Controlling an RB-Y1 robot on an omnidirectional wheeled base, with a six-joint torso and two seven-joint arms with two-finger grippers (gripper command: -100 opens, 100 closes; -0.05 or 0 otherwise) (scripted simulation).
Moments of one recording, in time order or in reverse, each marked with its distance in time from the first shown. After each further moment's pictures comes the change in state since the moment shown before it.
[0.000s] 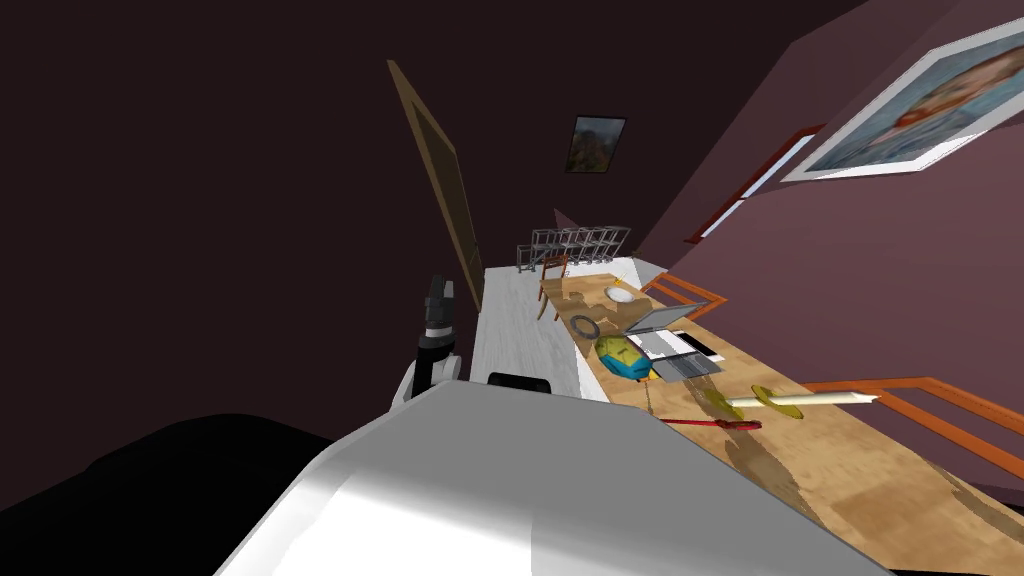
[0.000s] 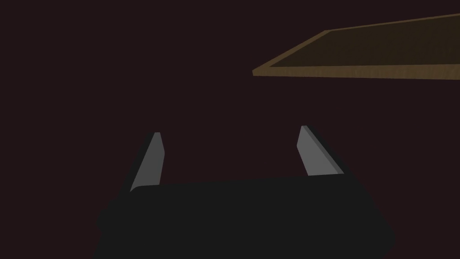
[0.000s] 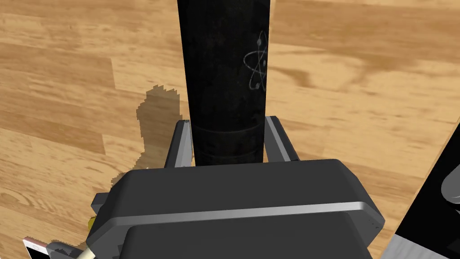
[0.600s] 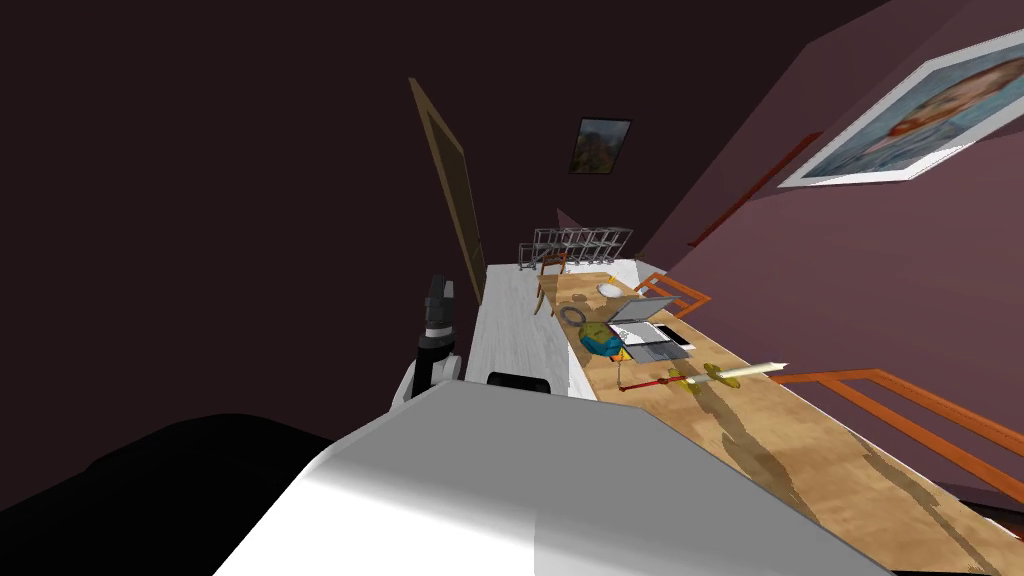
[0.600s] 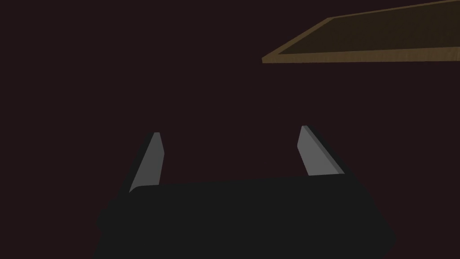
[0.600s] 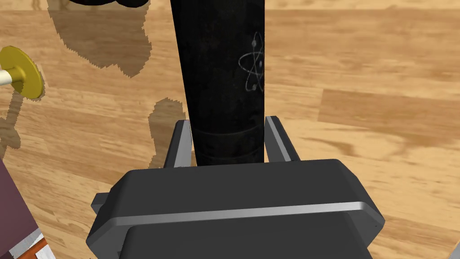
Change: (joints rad) left arm 0.000 0.000 0.000 0.000 0.000 0.000 0.000; right arm 0.049 -0.020 -0.014 -0.048 -0.060 0.018 -0.081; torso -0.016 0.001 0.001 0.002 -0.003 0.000
